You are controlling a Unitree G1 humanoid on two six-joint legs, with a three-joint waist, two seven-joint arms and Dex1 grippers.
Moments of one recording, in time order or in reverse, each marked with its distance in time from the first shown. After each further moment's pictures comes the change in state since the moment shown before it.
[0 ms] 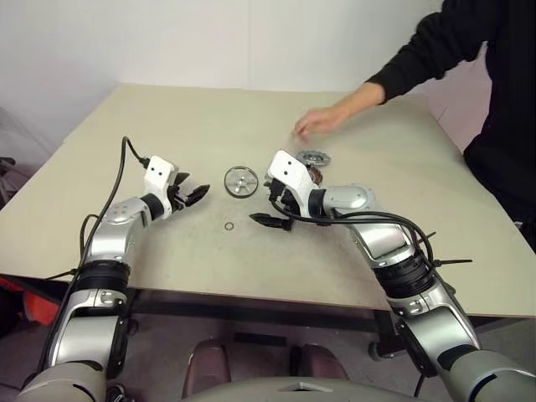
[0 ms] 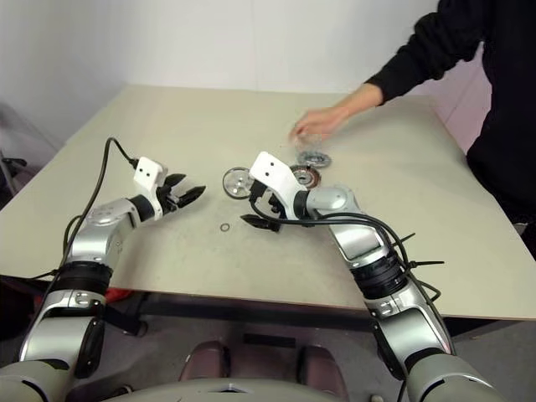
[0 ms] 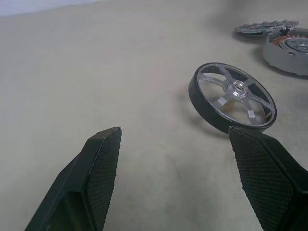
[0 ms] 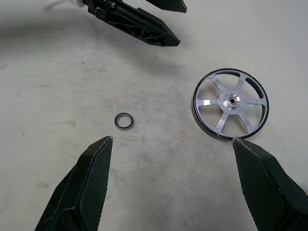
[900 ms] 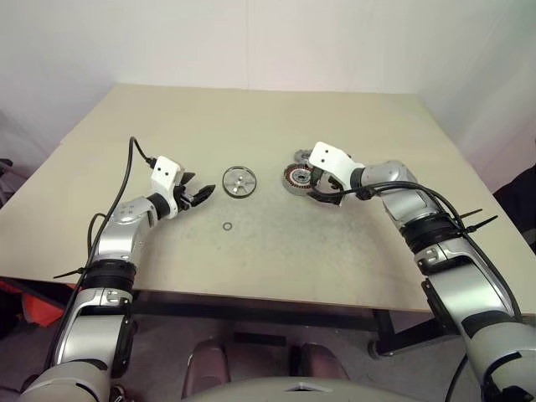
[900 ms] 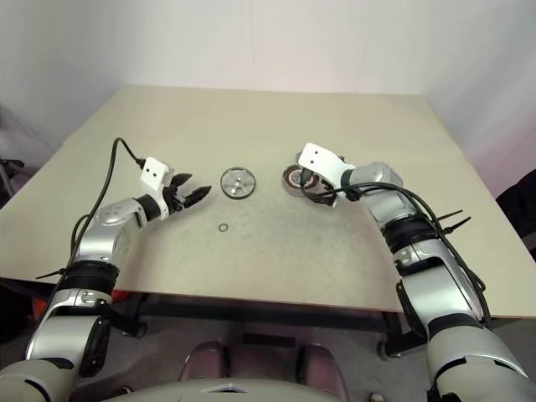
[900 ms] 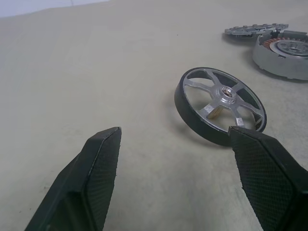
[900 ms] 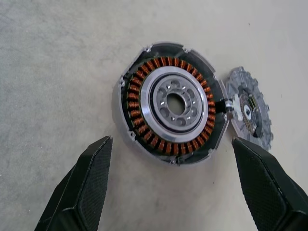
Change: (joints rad) left arm -0.005 -0.030 -0.012 0.008 0.009 -0.019 0.007; right arm -0.274 -0.181 0.022 0.774 -0.197 -0.516 -0.015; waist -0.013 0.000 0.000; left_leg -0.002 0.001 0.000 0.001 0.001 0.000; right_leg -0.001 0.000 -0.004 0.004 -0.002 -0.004
